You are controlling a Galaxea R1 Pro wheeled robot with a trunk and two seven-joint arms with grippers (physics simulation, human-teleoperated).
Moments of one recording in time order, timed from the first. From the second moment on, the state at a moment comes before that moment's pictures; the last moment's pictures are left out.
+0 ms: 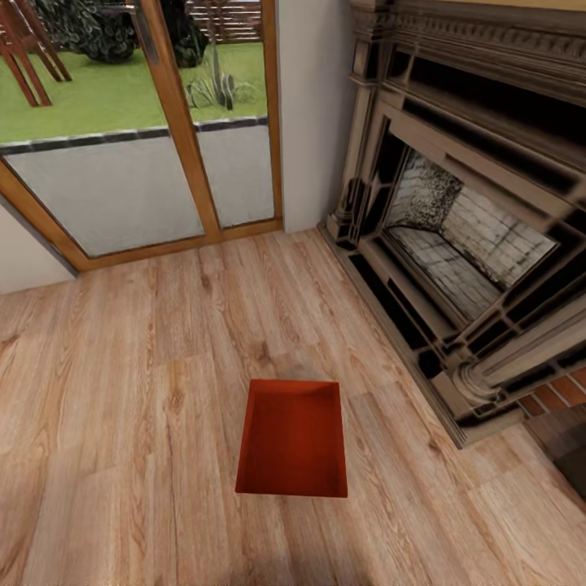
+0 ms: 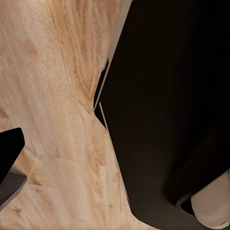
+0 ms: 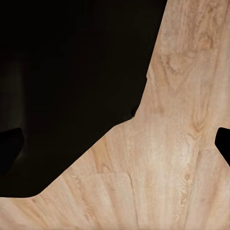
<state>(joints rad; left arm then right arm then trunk) -0.22 0.01 -0.03 0.00 0.38 -0.06 0.08 -0.16 -0.02 0.11 0.03 0.08 -0.19 -0.02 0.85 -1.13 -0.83</state>
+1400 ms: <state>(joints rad) -0.22 0.05 -0.03 -0.04 0.37 -0.05 0.08 -0.16 -0.02 0.10 -0.02 0.08 -0.17 -0.02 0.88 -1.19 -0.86</state>
